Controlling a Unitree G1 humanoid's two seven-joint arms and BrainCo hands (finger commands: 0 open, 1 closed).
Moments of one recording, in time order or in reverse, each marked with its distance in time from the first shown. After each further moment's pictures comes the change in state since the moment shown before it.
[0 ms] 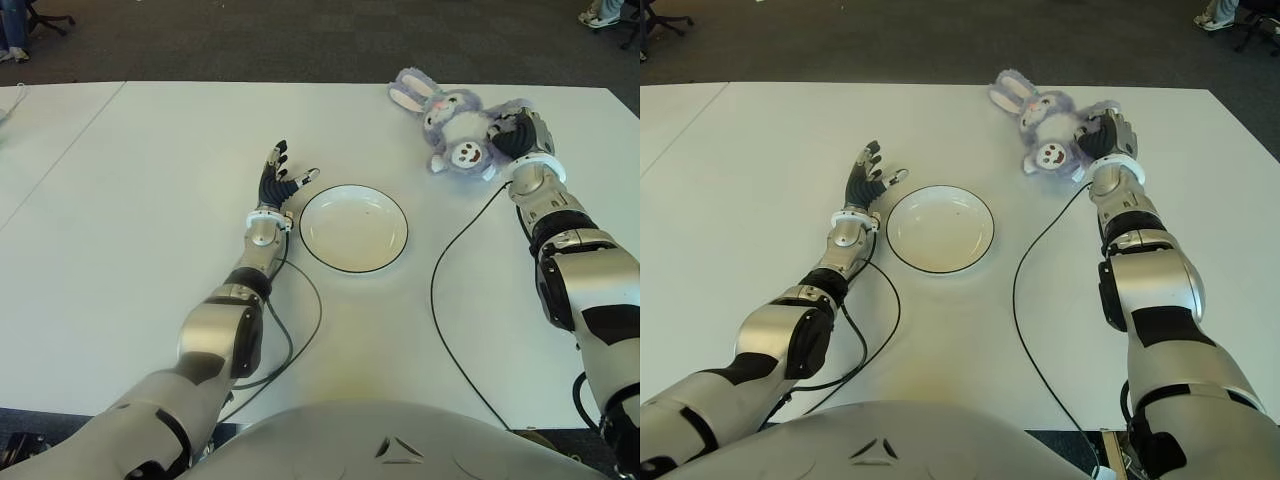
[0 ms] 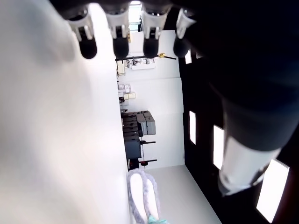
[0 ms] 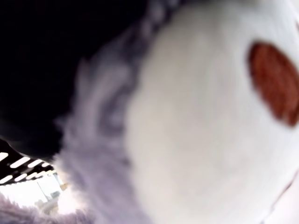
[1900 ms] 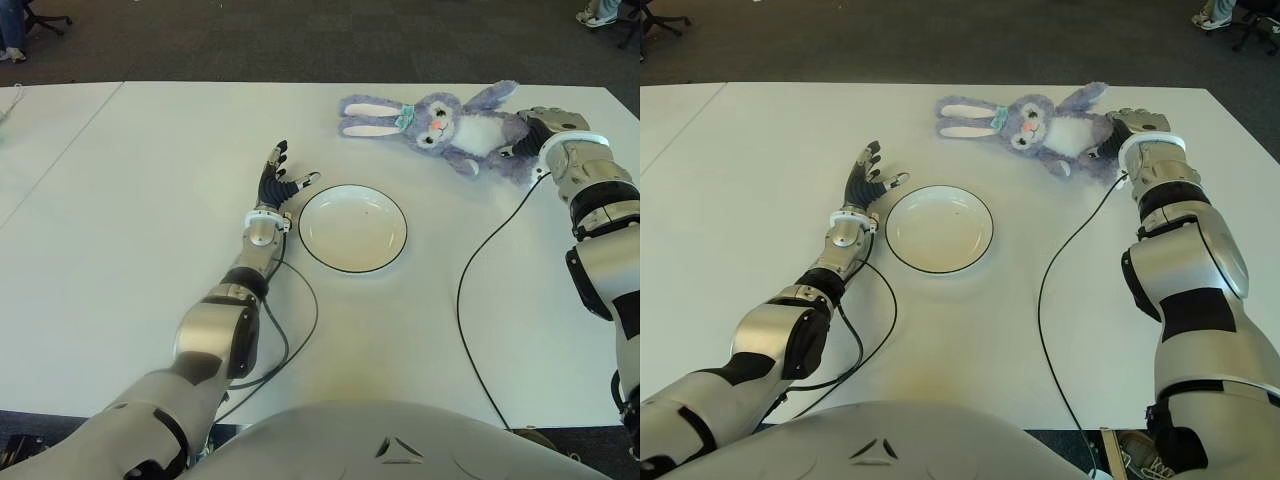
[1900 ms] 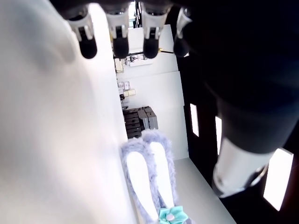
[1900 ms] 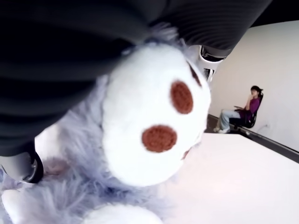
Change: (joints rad) left arm 0.002 0.021 -0.038 0.000 0.043 0.000 0.022; right arm -0.150 -0.132 0.416 0.033 -0.370 0.215 0.278
